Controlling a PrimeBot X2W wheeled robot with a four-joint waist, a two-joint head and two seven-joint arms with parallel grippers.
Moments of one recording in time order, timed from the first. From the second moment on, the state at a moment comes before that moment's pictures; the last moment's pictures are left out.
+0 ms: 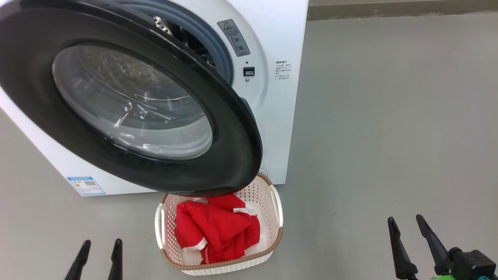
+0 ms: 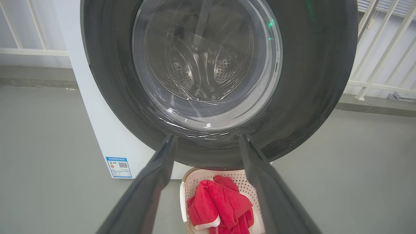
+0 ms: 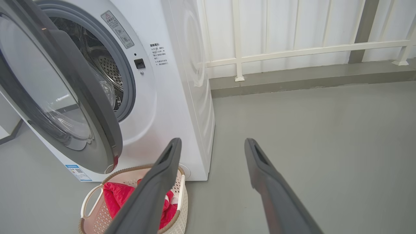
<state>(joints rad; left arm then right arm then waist) 0.13 0.16 0.06 0.11 -0.34 -0.13 -0.25 0.14 -0.04 -0.06 0.17 0.30 0.13 -0.26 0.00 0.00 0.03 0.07</state>
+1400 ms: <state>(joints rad) 0.07 0.06 -0.01 0.11 -0.33 -0.13 -0.25 -0.17 -0.05 0.27 0.22 0.34 0.13 -0.26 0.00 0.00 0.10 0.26</state>
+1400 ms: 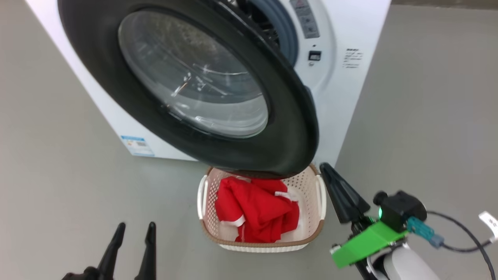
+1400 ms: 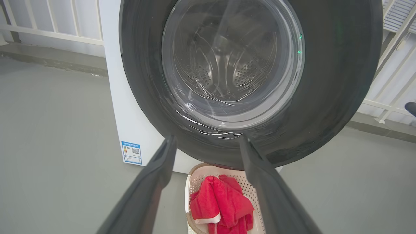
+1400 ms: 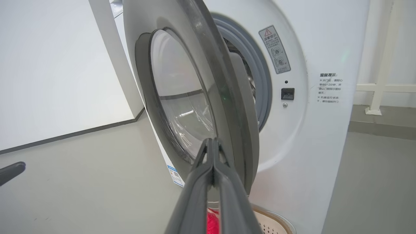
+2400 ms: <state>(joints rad) -0.09 0.04 -0.14 0.11 -0.38 -0.13 -0.25 -0.42 -0.07 0.15 0.25 0.30 0.13 -0.26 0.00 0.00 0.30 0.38</state>
